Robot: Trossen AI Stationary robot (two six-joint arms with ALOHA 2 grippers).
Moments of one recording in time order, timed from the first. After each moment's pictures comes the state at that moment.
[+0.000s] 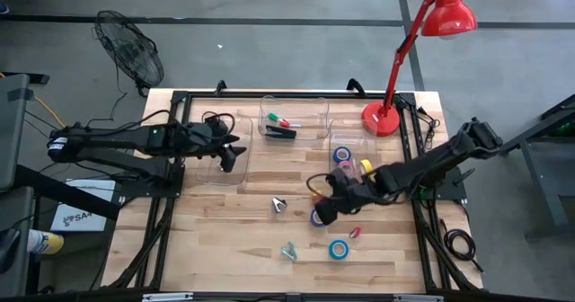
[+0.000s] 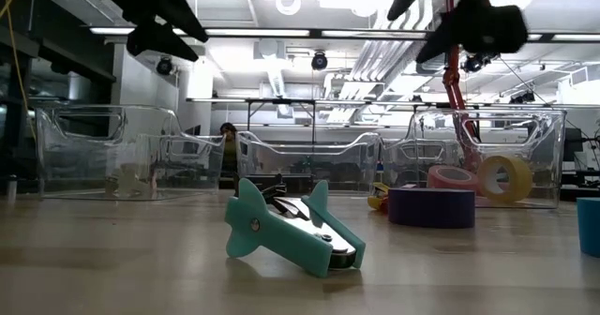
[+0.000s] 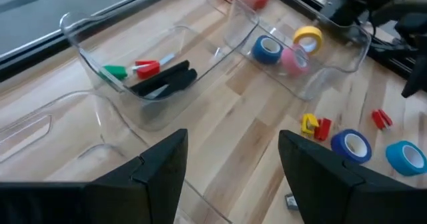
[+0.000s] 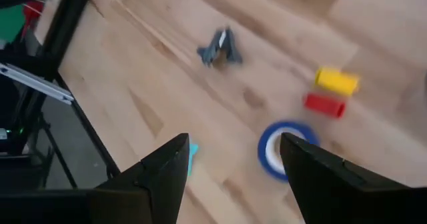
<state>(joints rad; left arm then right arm) 0.03 0.87 0.80 -0.50 -0.32 -0.54 0.39 1.47 1.10 -0.52 0.23 1.31</state>
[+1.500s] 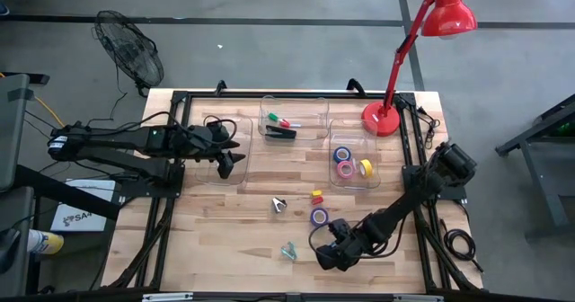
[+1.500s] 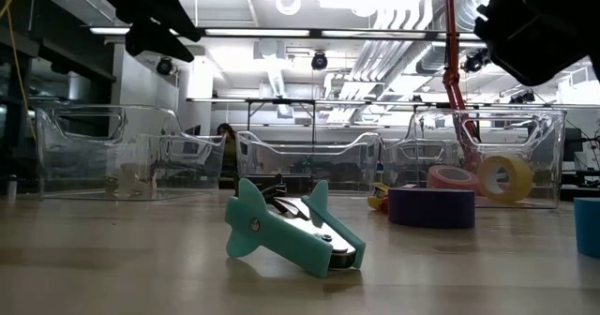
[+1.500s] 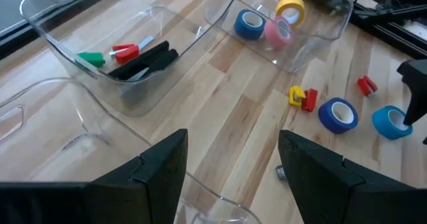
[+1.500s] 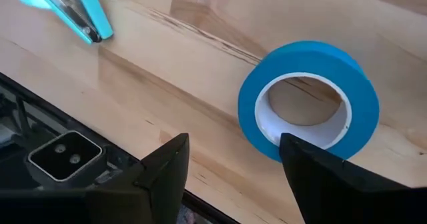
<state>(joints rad) 0.00 0.87 0.80 -0.53 -0.25 -0.50 0.65 1.82 1.12 -0.38 0.01 1.88</state>
